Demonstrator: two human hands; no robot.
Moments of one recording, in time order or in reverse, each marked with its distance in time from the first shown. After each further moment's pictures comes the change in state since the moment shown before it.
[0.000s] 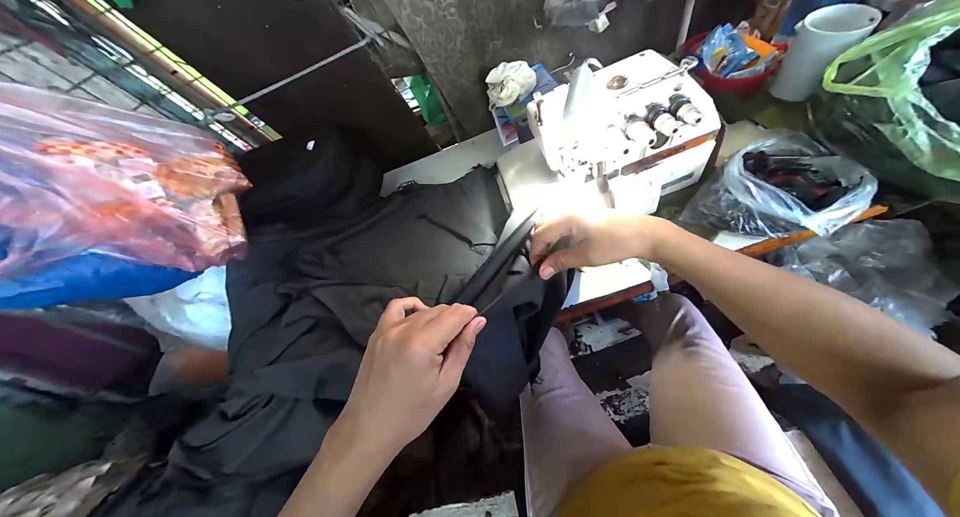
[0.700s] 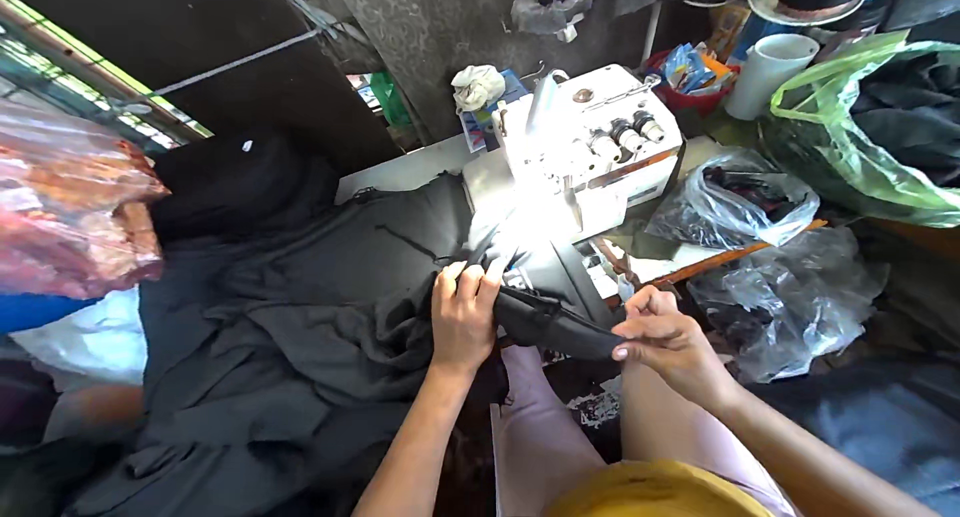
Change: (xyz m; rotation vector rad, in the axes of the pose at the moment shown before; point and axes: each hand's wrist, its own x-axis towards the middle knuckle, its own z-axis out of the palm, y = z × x) left_hand 0.039 -0.013 0.151 0.144 0.320 0.036; right_hand -0.157 -0.015 0.102 0.076 0.878 0.310
